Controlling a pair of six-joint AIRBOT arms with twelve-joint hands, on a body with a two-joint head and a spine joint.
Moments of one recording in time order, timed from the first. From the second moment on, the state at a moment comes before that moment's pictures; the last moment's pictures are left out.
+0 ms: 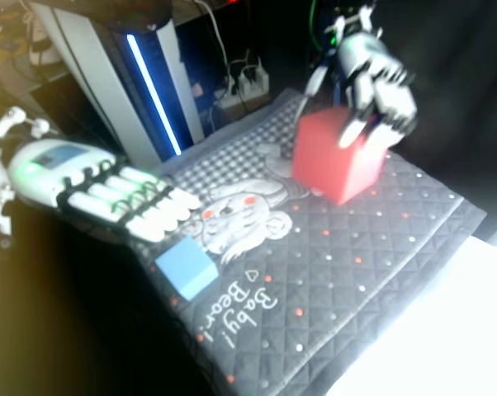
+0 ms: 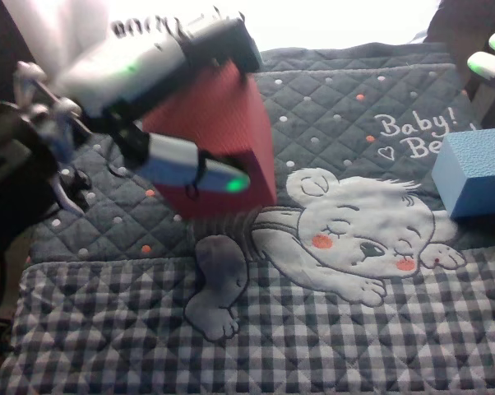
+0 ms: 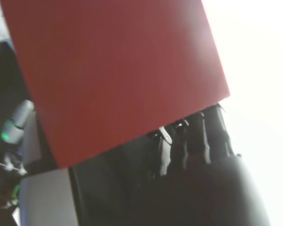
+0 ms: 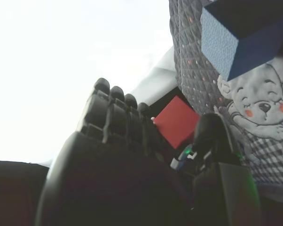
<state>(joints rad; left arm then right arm) 0.66 -1.08 1.15 -0.08 -0.69 0.96 -0.90 -0.64 0.75 0.25 1.02 -1.49</state>
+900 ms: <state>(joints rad) 0.82 -0.92 1.03 -0.13 -0.98 0.92 -0.91 -0.66 0.80 0.25 1.02 -1.35</state>
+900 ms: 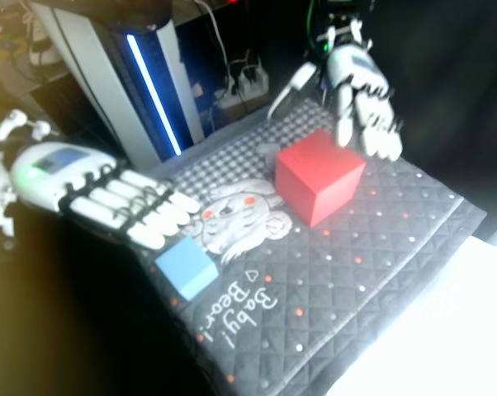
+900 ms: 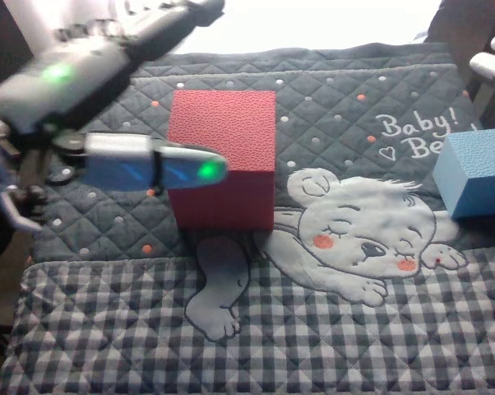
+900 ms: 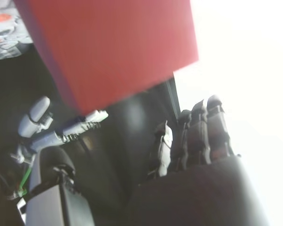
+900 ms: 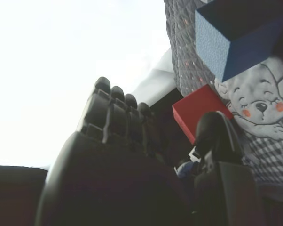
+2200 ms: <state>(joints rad) 1.17 -0.79 0.88 -0.41 -1.44 0.95 -0.70 -0.85 1.00 0.19 0.73 -1.15</state>
